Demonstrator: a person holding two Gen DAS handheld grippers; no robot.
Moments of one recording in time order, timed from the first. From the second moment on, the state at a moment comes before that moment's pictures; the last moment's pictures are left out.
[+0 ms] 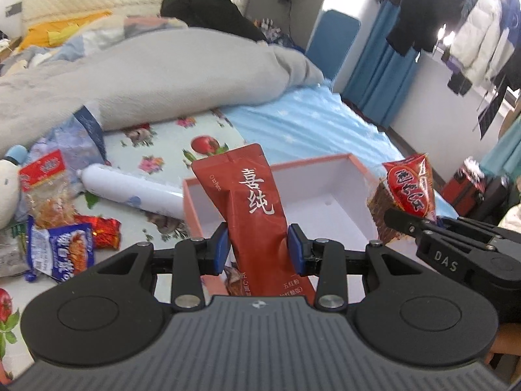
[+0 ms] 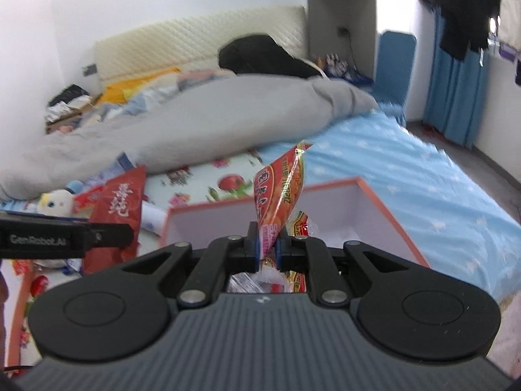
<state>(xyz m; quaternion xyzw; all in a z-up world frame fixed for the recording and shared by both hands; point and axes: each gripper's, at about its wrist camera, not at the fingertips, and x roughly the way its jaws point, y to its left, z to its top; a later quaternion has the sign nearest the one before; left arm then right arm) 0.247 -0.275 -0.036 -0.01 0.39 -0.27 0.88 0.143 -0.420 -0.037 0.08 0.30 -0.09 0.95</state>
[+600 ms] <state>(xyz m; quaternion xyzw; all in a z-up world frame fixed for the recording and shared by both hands) 0.273 -0.302 -0.086 0.02 0.44 -0.27 0.86 0.160 -0.459 -0.119 0.16 0.41 -0.11 0.89</state>
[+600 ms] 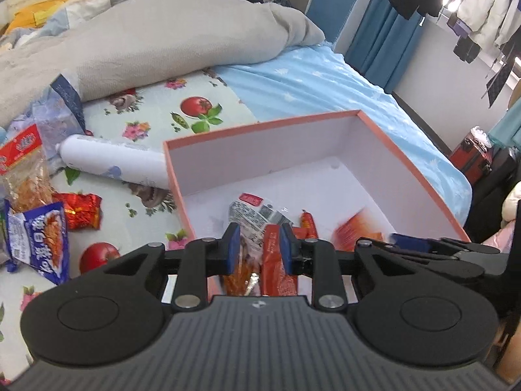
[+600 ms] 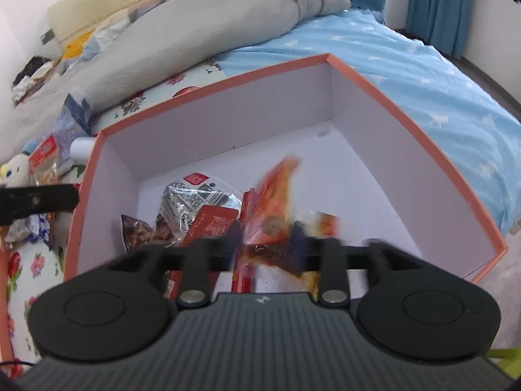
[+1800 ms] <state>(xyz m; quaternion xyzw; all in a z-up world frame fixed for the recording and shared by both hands) 0.181 -0.103 -0.010 -0.03 0.36 -0.17 0.92 0.128 -0.309 -0.016 0.13 0.32 -0.02 0.94</state>
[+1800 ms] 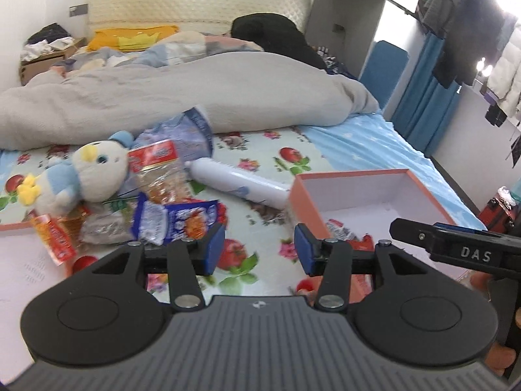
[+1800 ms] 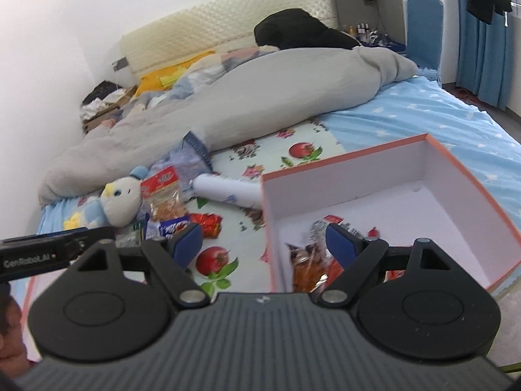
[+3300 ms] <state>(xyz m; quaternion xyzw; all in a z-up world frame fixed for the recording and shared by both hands) 0.198 0.073 -0.099 -0.13 0.40 0.01 0.91 0.173 -0.152 -0.004 0.10 0.47 0.13 0.87</state>
